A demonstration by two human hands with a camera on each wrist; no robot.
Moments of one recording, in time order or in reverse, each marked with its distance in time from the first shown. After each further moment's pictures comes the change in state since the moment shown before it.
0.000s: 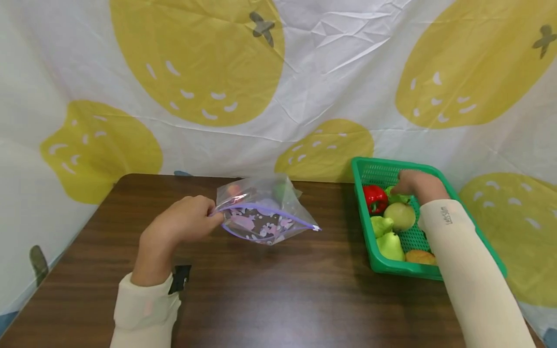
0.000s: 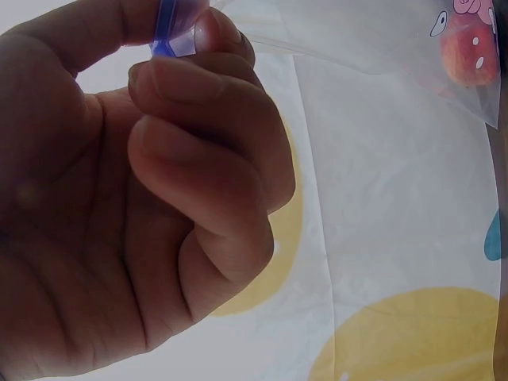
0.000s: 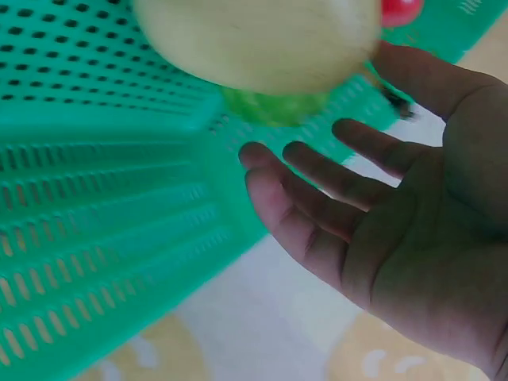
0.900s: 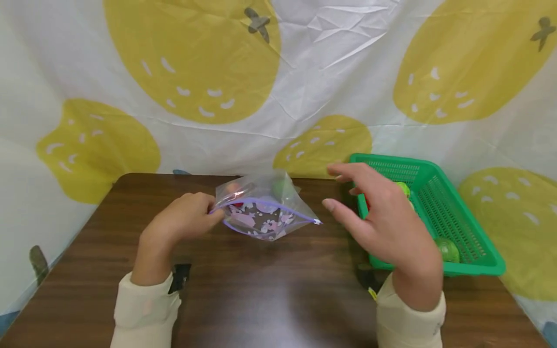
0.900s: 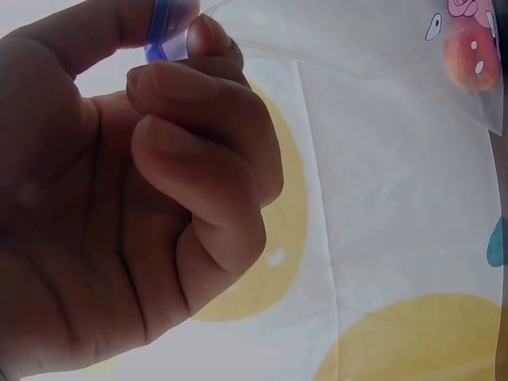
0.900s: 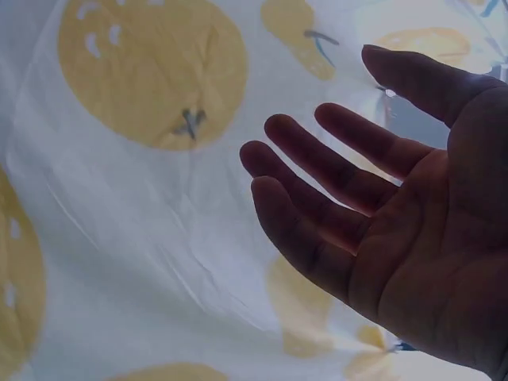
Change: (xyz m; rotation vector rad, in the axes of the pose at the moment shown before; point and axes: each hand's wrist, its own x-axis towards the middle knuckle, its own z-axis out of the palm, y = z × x) left_hand -0.001 0.003 -0.003 -0.001 0.020 0.021; right_hand -0.197 -0.183 0.030 0.301 0.930 -0.827
